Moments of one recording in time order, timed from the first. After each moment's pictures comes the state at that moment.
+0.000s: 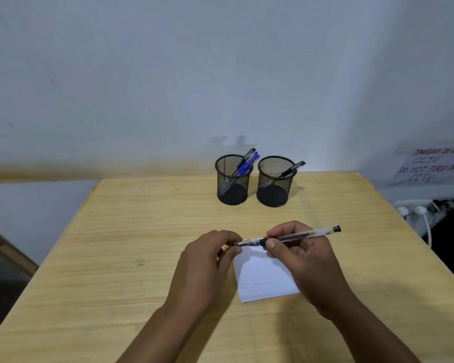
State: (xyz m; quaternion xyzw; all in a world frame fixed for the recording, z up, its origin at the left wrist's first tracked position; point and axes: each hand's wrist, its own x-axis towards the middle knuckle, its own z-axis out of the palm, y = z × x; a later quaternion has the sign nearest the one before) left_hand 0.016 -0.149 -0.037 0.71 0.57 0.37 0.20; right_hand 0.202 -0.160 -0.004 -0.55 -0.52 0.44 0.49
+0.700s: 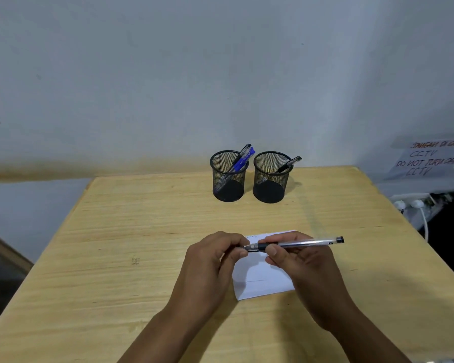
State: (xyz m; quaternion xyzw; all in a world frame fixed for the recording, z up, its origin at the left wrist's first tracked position) left_hand 0.028 -0.157 -0.033 0.72 0.49 0.44 0.22; right_hand 0.207 -0.171 -0.015 -0.55 -0.52 0.43 0.49
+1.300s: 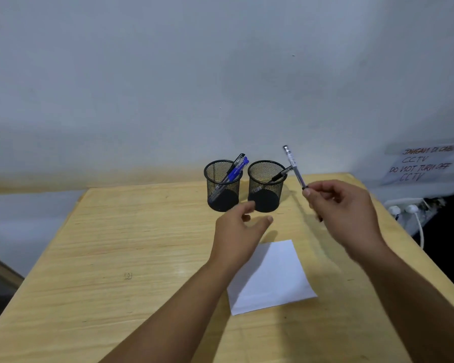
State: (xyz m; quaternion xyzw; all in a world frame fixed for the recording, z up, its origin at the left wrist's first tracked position) left_hand 0.090 -0.079 -0.025 0.61 0.57 0.42 0.37; right_hand 0.274 -0.087 0.019 -0.63 -0.50 0.26 0.54
